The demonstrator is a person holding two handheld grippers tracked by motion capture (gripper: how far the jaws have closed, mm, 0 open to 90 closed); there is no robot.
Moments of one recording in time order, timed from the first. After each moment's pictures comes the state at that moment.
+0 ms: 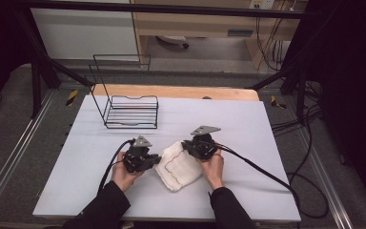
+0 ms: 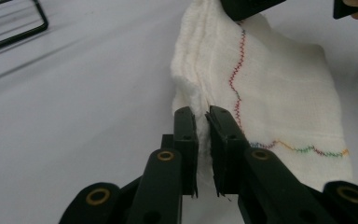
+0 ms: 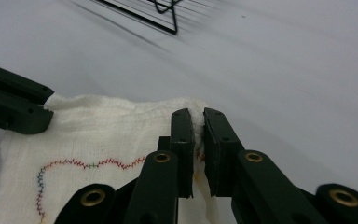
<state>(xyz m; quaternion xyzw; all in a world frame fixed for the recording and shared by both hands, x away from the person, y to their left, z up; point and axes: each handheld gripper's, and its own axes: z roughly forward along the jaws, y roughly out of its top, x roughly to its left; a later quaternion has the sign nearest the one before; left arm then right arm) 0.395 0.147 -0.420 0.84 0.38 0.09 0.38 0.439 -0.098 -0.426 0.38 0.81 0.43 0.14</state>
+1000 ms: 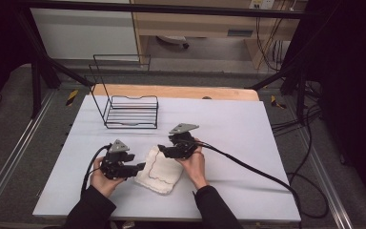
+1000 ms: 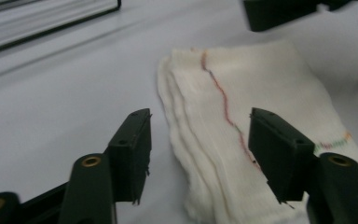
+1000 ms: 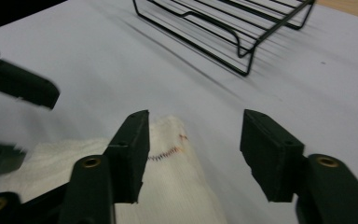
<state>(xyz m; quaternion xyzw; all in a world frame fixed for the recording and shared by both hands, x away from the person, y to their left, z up) 0.384 0.197 -0.410 0.82 0.42 0.11 0.38 0.437 -0.048 -0.413 0.34 0.82 0.44 0.13</state>
